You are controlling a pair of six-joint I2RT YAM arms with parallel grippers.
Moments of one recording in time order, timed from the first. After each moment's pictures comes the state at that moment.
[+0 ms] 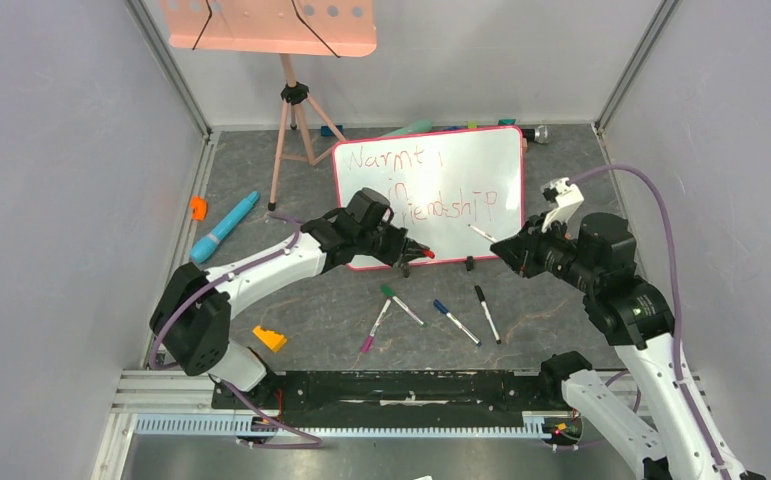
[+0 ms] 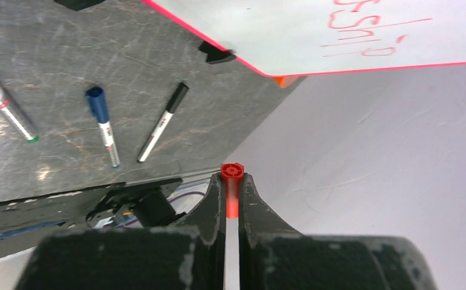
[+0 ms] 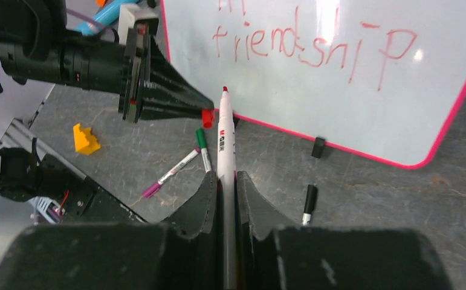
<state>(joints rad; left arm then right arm) -0.77 1.53 1.08 -0.36 0.19 -1.77 0.32 0.69 0.98 -0.66 -0.30 0.26</state>
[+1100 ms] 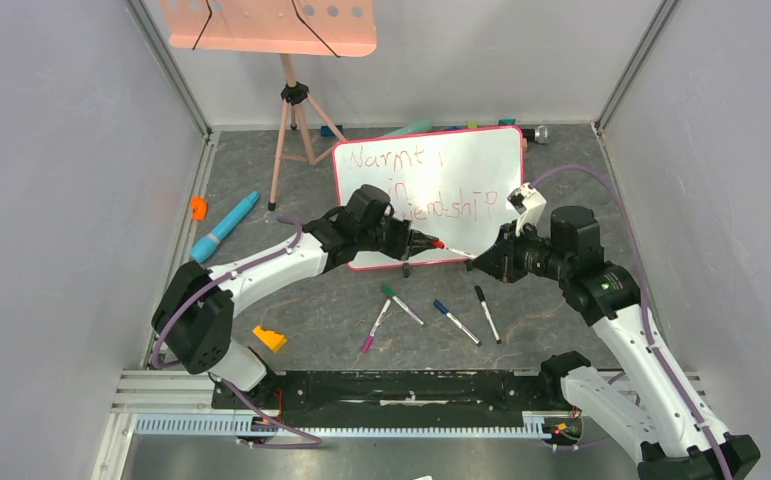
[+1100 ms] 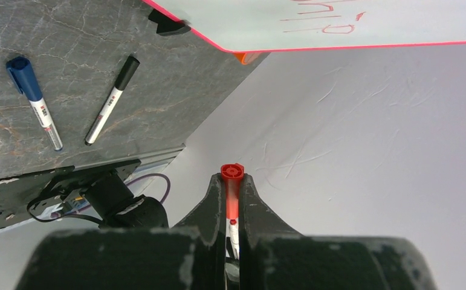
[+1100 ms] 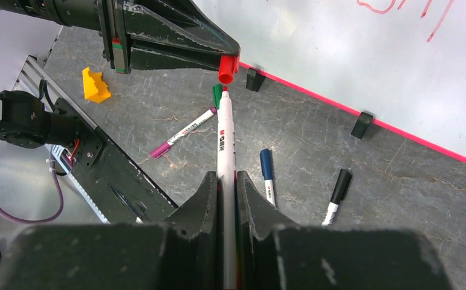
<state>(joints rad) -0.76 1.53 1.06 -0.21 0.25 -1.89 0.32 0.80 0.85 -0.59 -0.50 0.21</state>
